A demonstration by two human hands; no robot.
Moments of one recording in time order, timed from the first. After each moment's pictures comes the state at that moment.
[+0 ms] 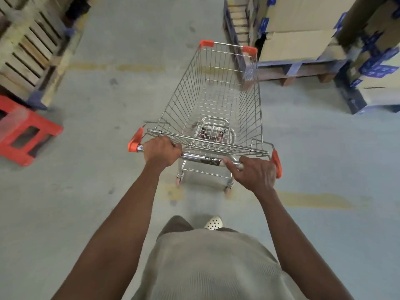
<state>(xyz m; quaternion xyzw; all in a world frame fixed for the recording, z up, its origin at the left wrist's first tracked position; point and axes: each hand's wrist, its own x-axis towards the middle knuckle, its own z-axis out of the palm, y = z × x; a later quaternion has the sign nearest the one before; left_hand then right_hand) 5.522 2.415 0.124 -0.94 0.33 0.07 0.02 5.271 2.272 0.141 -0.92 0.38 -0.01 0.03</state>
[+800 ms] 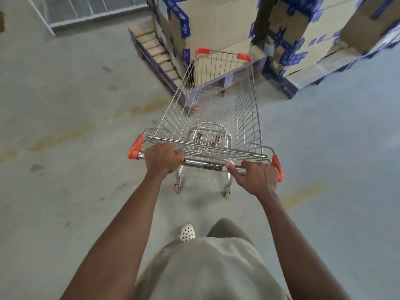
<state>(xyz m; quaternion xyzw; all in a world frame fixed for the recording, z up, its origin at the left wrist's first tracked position) 5.706 2.060 0.133 -0.83 0.55 0.08 -0.01 5.422 2.041 0.142 -0.80 0.60 -0.04 -0.01</state>
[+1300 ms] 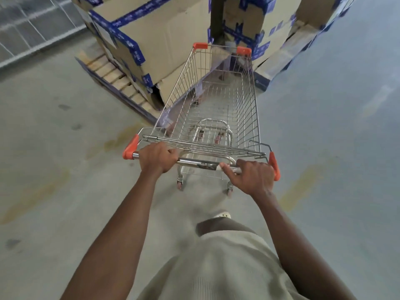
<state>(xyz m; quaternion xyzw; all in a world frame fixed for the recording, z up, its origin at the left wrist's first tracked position) 5.730 1.828 0.140 -0.75 0.66 0.07 0.02 5.452 1.882 0.126 -0.72 0.69 -0.04 -0.03</state>
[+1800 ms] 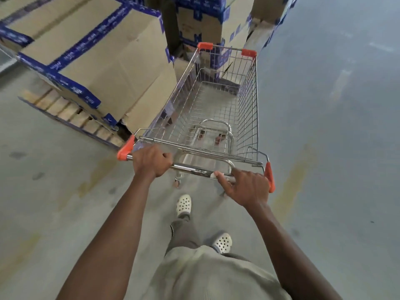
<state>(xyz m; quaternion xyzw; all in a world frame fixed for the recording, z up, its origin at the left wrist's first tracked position) 5.690 1.600 0.132 -0.66 0.75 0.06 0.05 5.436 1.739 0.122 -0.63 0.77 -0.09 -0.04</state>
